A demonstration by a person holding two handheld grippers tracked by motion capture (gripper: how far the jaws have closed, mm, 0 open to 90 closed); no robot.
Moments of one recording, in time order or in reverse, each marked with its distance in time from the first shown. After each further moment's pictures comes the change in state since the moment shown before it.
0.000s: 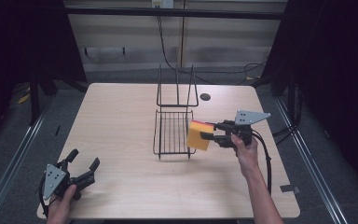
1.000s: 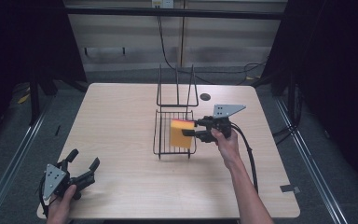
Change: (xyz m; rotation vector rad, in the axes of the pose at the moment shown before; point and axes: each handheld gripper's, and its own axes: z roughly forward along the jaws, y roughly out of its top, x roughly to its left) left arm 0.000 0.000 0.000 0.000 0.000 0.000; right arm -0.012 0.006 0.058 0.025 0.110 0.011
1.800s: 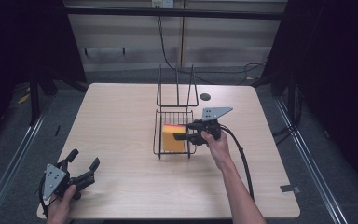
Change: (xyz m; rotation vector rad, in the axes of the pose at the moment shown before) left arm 0.000 0.000 0.000 0.000 0.000 0.001; right arm -0.005 -0.015 0.030 0.039 0.048 0.021
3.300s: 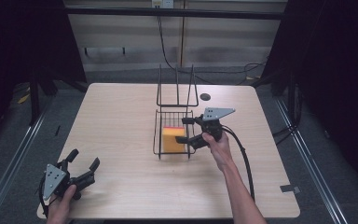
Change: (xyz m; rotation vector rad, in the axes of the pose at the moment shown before) left arm 0.000 0.000 0.000 0.000 -0.006 -0.001; right arm 0.007 0.003 -0.004 -0.027 -0.095 0.013
